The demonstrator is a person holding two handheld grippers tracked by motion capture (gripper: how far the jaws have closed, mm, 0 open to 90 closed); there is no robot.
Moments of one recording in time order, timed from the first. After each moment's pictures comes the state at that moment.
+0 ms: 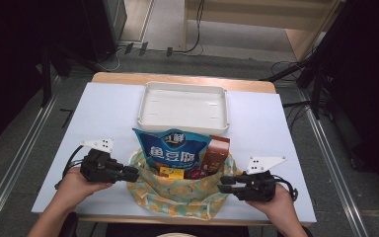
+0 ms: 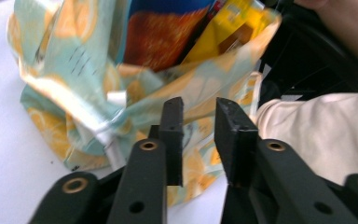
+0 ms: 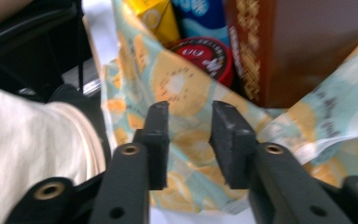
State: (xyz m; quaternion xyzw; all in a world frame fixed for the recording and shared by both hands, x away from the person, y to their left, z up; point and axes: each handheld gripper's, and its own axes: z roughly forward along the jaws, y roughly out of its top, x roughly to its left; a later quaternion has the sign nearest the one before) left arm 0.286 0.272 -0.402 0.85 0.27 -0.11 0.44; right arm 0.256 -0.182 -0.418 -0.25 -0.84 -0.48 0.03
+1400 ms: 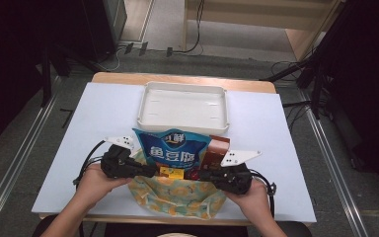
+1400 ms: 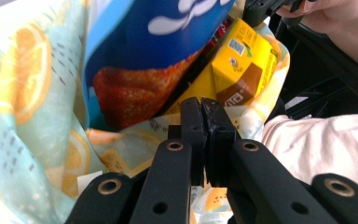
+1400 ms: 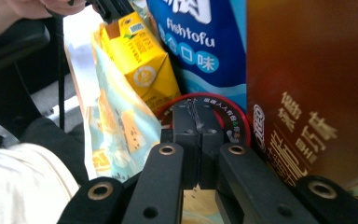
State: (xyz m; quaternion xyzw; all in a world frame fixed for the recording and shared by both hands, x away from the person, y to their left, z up) left arm 0.296 0.225 -0.404 0.86 0.28 -0.12 0.42; right arm 0.267 -0.124 -0.415 -0.27 -0.84 -0.48 0.00
